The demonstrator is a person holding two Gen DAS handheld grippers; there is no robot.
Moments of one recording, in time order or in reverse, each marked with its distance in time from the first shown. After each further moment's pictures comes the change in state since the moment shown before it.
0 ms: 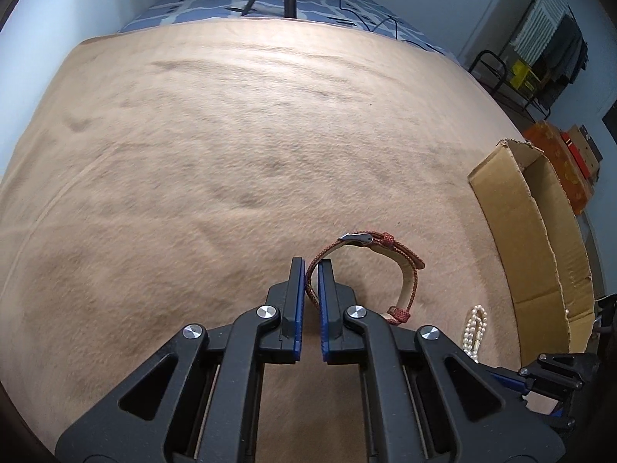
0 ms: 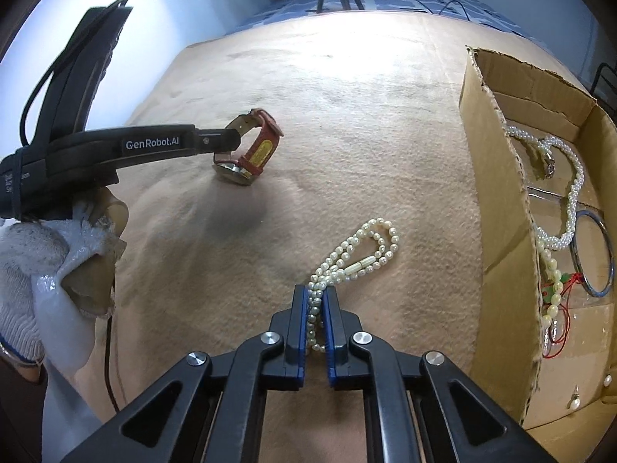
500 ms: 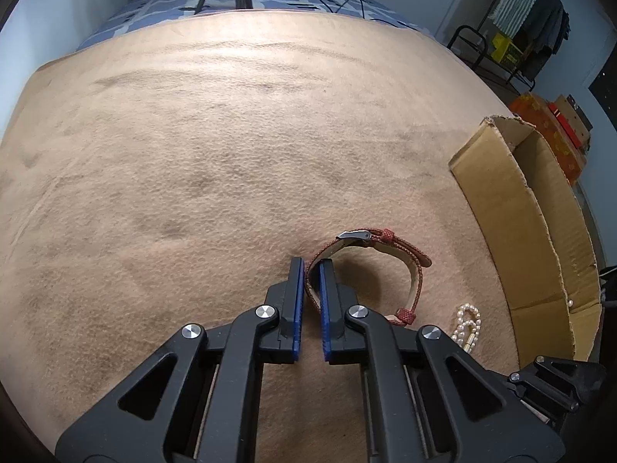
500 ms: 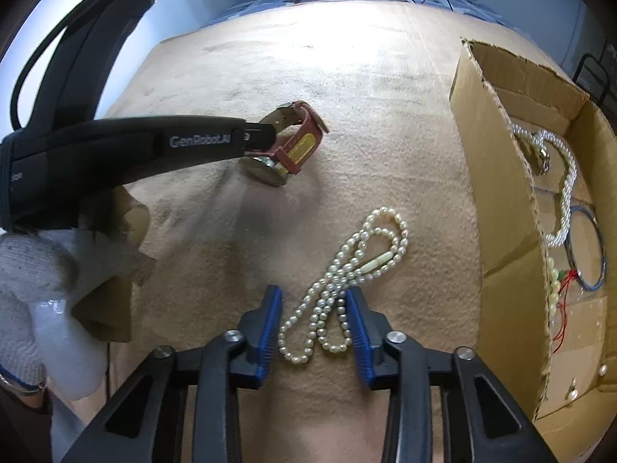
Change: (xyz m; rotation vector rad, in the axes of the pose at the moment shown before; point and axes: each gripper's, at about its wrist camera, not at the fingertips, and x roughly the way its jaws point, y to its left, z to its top) left arm 0.030 -0.038 0.013 0.098 0.040 -0.032; right arm 0.035 0.019 0.025 0.035 0.040 -0.114
